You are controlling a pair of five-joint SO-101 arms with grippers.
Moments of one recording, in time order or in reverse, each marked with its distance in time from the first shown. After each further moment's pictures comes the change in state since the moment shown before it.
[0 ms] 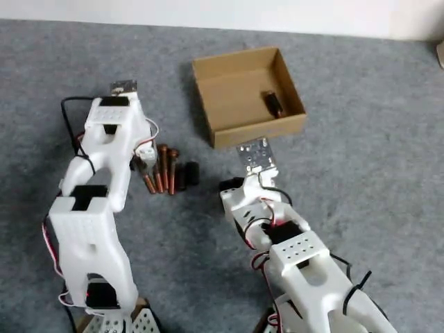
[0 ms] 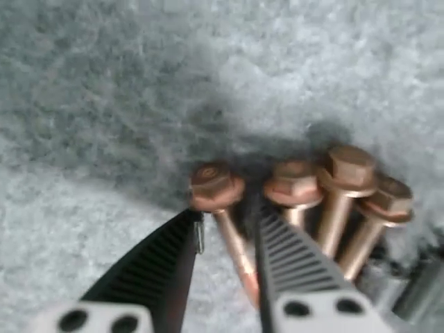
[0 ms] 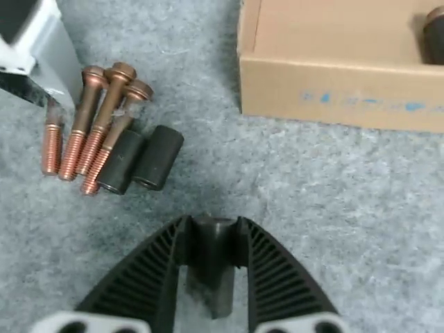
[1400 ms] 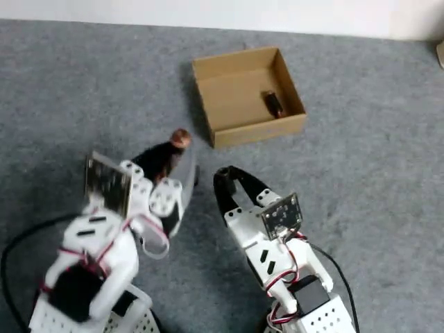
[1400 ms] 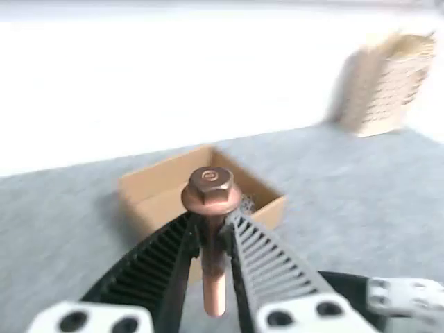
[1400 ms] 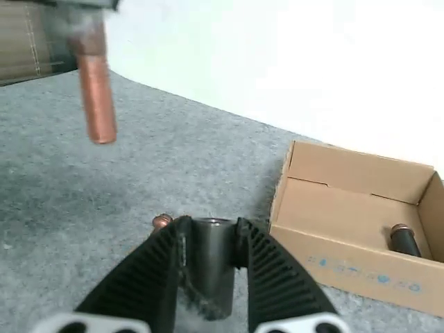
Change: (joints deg) left arm 31.7 -119.3 63.7 -29.7 -6.0; right arm -4.2 -64.3 22.1 8.4 7.3
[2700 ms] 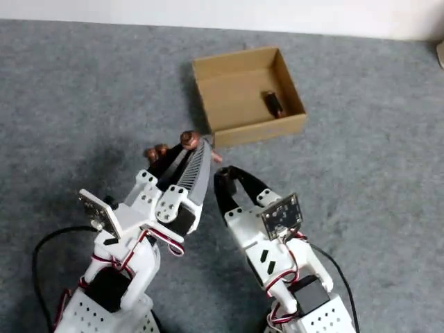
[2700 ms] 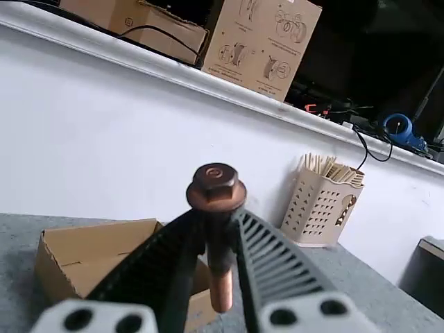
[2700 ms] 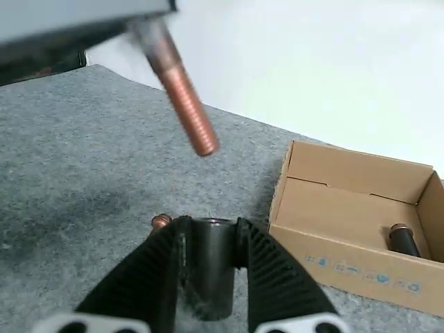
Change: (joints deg) left arm 0.1 -11.7 29.5 -37.2 14.9; right arm 0.1 0.0 0.0 0.0 0.1
